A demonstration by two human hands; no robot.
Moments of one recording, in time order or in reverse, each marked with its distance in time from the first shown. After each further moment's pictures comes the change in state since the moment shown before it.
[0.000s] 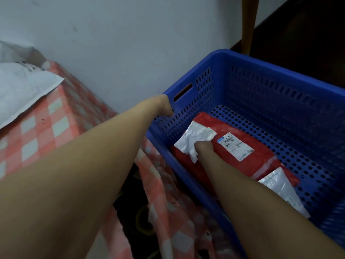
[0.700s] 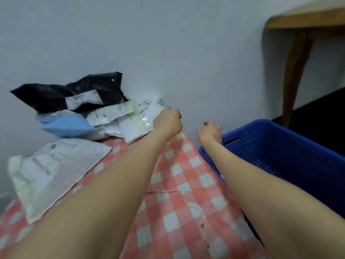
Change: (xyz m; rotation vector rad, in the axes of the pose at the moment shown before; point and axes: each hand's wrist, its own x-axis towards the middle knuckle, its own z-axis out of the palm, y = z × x) left_hand -0.257 -0.137 -0.079 -0.121 0.719 -0.069; right_hand -0.292 -0.082 0.070 -0.516 0.118 -0.900
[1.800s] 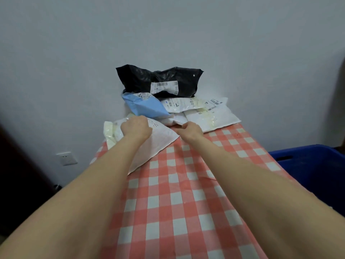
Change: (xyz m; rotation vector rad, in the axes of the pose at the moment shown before) left_hand -0.117 -0.286 -0.064 0.255 0.100 -0.510; right_hand -0.148 -0.154 0.172 -0.150 -0.401 -0.303
